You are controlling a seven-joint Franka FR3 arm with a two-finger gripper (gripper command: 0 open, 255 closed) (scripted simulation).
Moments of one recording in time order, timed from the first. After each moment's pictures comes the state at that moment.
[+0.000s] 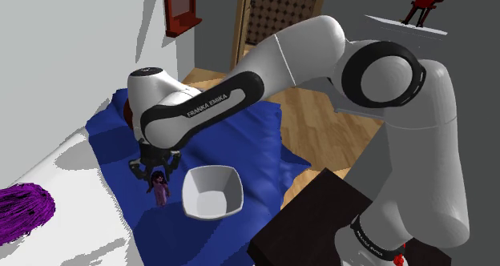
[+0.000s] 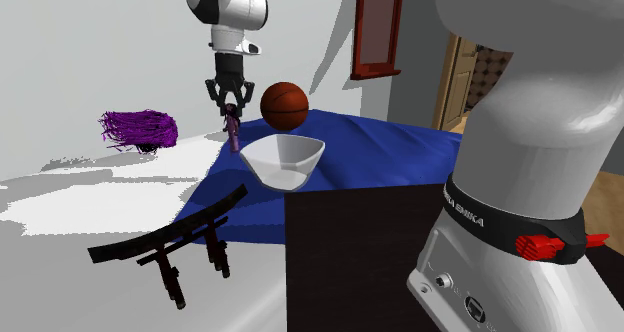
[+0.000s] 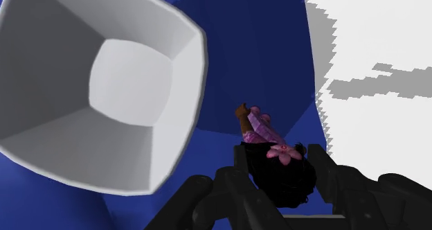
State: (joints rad) arm 0.29 0.61 0.37 -1.66 -0.13 2.20 0.89
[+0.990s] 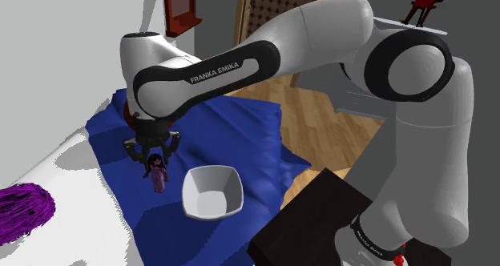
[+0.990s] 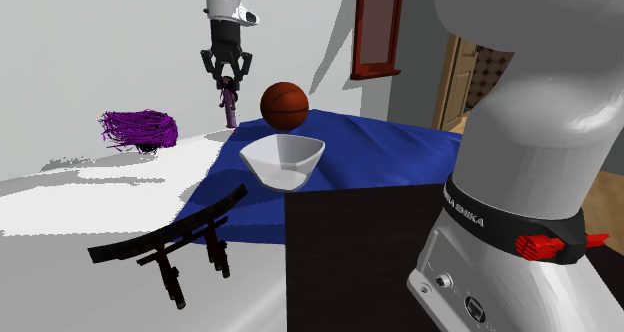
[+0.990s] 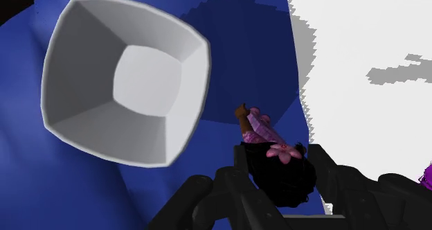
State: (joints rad) arm 0.27 0.51 0.40 -1.61 -0.10 2.05 0.88
